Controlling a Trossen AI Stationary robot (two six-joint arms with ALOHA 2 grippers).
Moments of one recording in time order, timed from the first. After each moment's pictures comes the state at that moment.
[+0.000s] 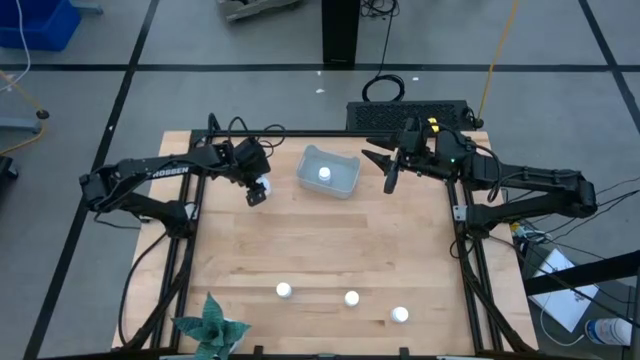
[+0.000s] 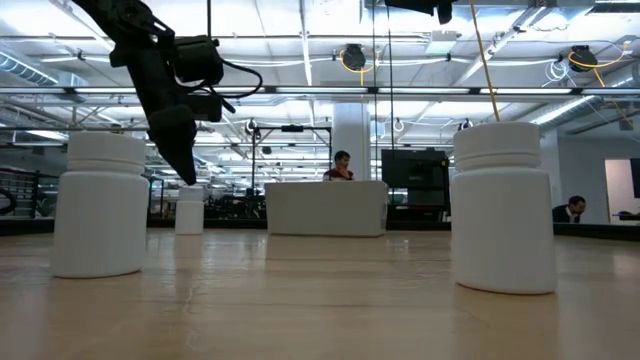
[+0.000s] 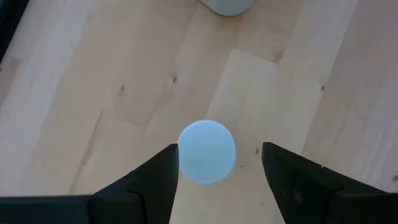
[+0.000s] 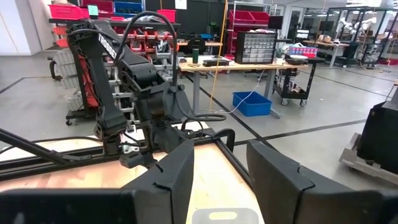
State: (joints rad) left arm 0.52 1.29 0.79 -0.63 0.06 0.13; right arm -0.18 1.02 0.96 0.02 0.18 -0.02
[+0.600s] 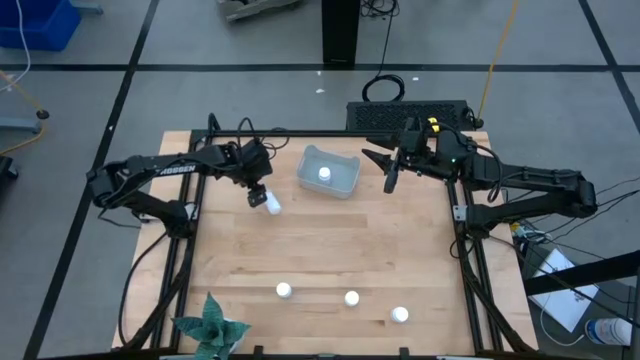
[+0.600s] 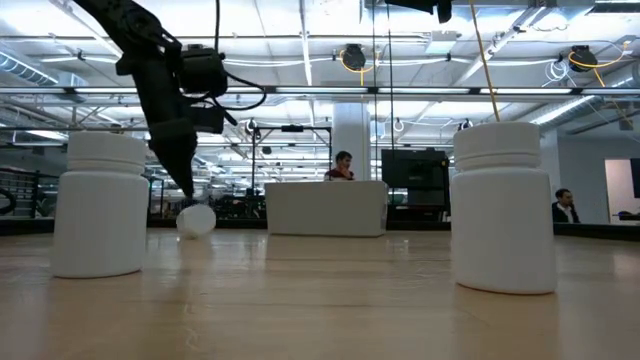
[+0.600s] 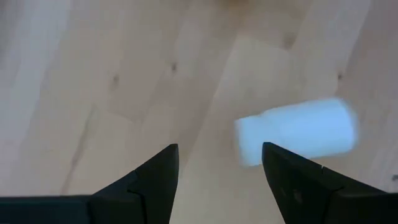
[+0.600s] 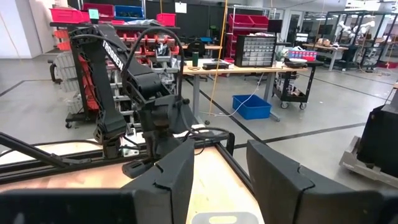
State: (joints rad) left arm 0.52 1.36 0.79 -0.64 0.06 0.14; right arm -0.18 1.02 0.96 0.04 0.18 -0.02
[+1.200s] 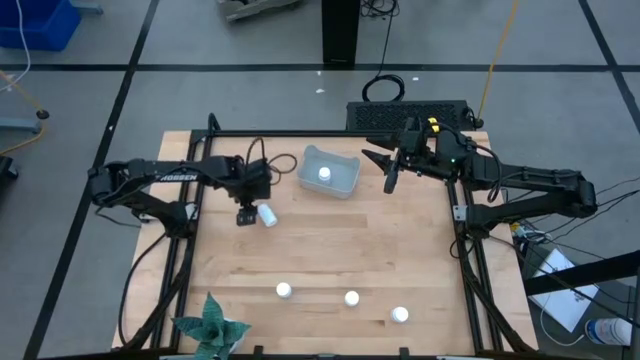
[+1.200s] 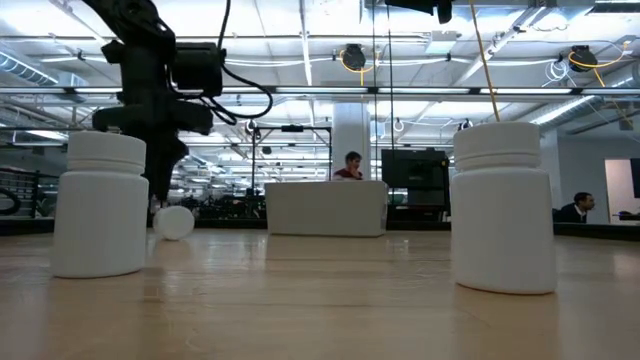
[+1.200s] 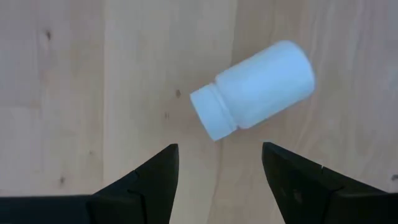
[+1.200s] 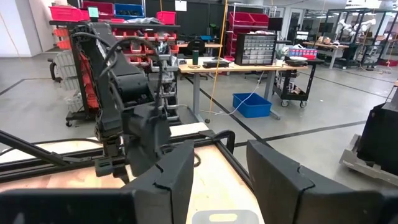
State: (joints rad) left arm 0.35 1.35 0.79 -0.82 0.10 0.26; right arm -0.18 1.02 0.95 0.03 0.18 -0.02
